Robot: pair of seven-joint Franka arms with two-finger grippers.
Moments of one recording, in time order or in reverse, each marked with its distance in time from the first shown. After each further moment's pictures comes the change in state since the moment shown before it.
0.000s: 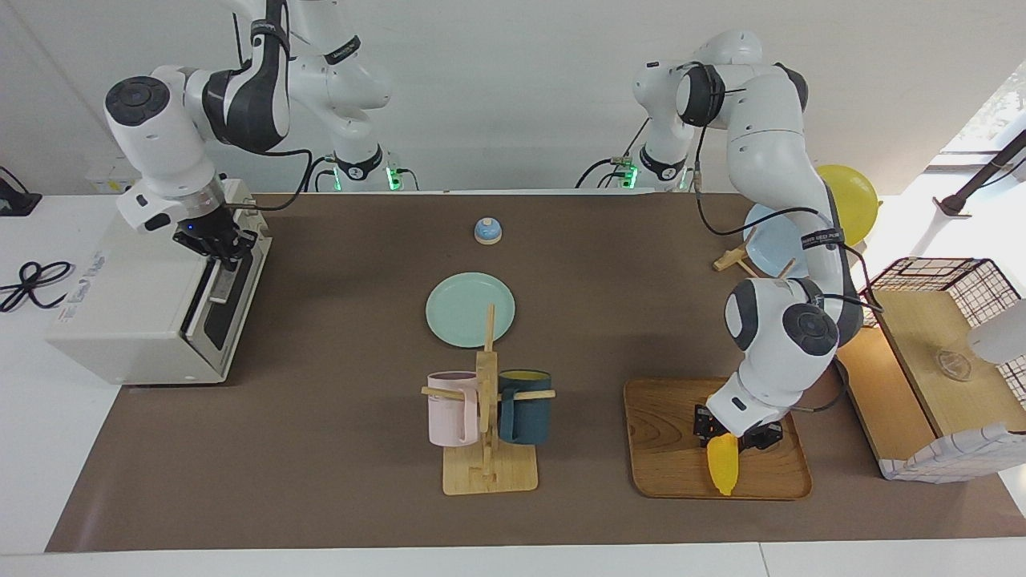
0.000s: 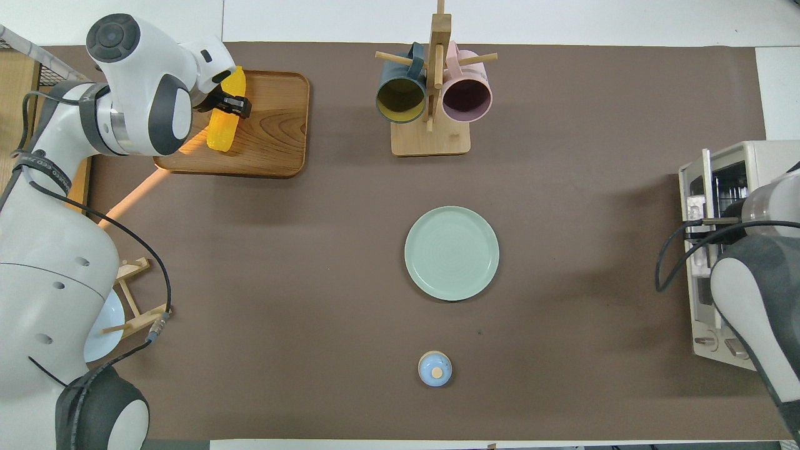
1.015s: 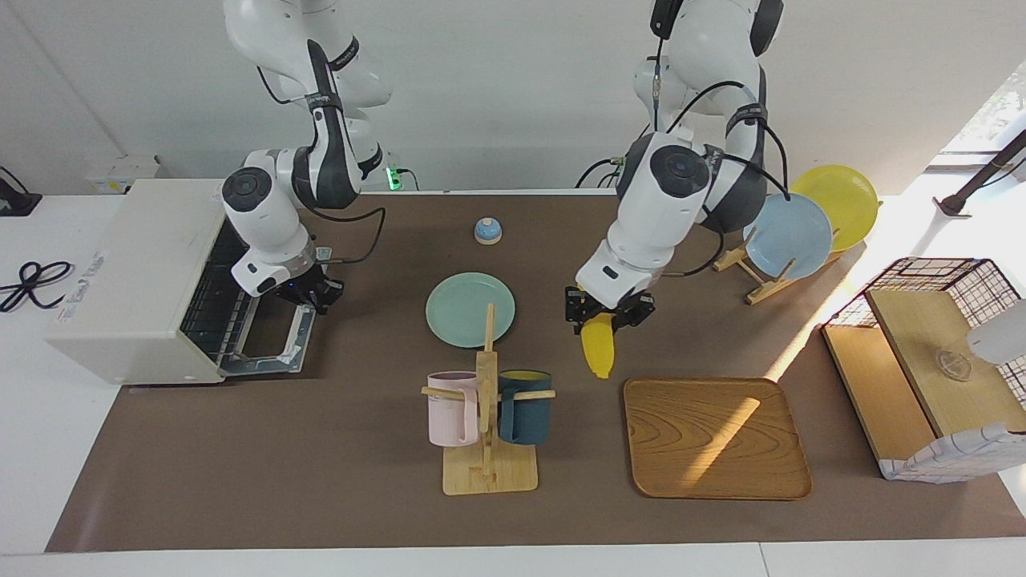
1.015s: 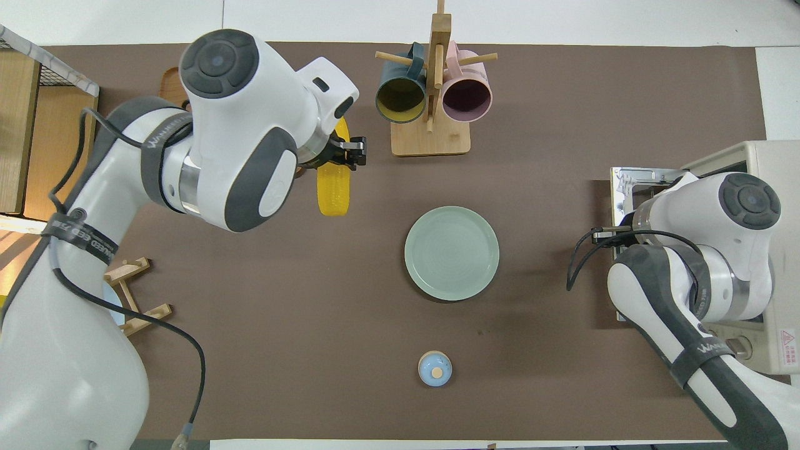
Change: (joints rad) left arm -0.347 -0.395 -0.018 -0.277 -0.046 -0.192 -0.587; right arm 0.063 0.175 0.028 -0.136 0.085 0.311 0.020
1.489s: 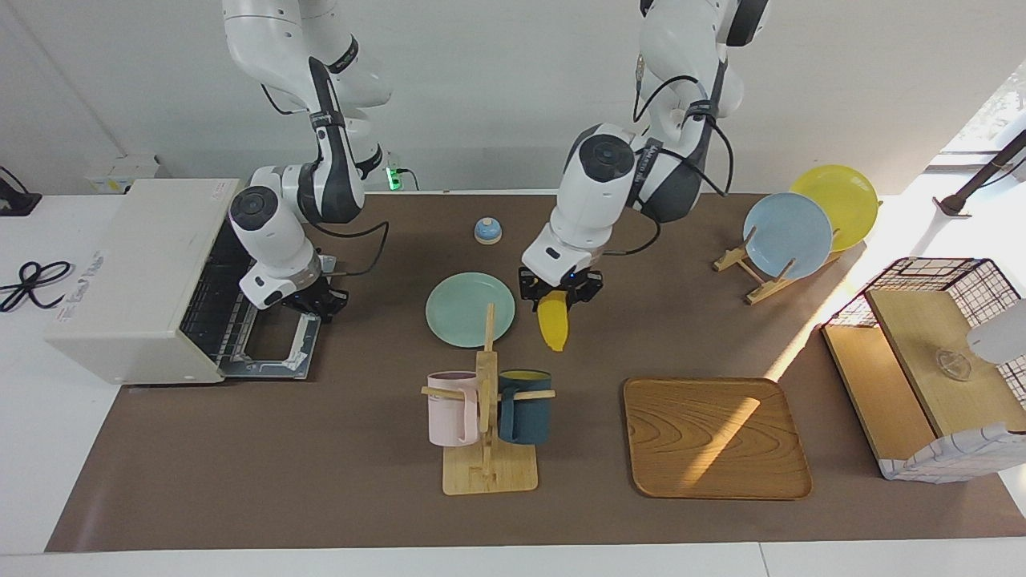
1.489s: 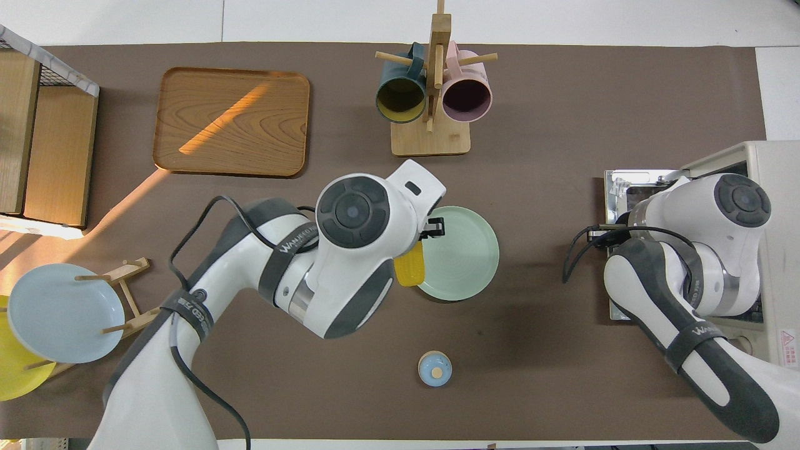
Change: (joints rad) left arm -0.236 -0.117 -0.003 -0.339 0.000 0.324 -0.299; right arm -0.012 0.036 -0.007 -0.001 0.084 0.027 0.003
